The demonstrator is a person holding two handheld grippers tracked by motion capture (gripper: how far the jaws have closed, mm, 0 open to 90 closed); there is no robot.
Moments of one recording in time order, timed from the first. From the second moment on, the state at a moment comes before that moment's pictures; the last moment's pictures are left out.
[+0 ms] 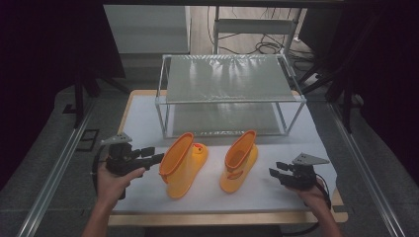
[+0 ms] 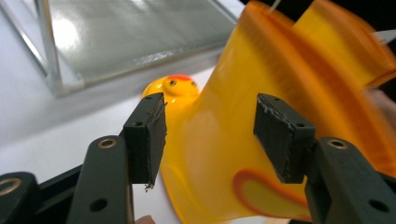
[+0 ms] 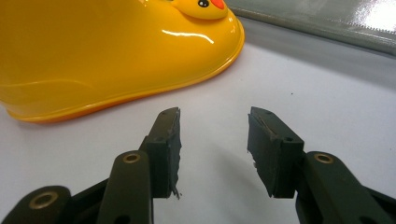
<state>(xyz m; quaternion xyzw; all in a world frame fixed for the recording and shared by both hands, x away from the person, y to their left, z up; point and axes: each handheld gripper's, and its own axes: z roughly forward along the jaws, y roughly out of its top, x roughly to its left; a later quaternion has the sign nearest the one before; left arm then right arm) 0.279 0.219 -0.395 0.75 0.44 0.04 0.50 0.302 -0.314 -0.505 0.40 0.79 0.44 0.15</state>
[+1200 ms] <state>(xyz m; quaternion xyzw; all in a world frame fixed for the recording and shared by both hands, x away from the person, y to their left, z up) 0.328 0.097 -0.291 0.83 0.33 -0.07 0.45 0.306 -0.311 -0.508 0.41 0.79 0.43 0.14</state>
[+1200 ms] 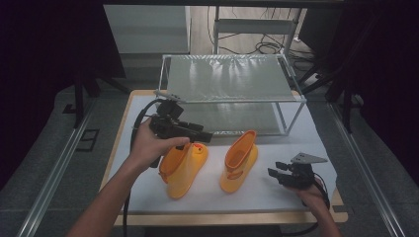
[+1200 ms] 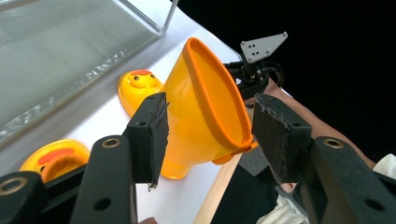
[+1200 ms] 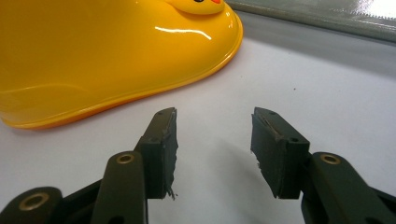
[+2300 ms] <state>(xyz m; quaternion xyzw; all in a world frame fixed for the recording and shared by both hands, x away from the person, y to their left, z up) 0.364 0.006 -0.318 0.88 0.34 -0.12 0.32 0.307 -0.312 -0.511 0.42 0.79 0.42 0.14</state>
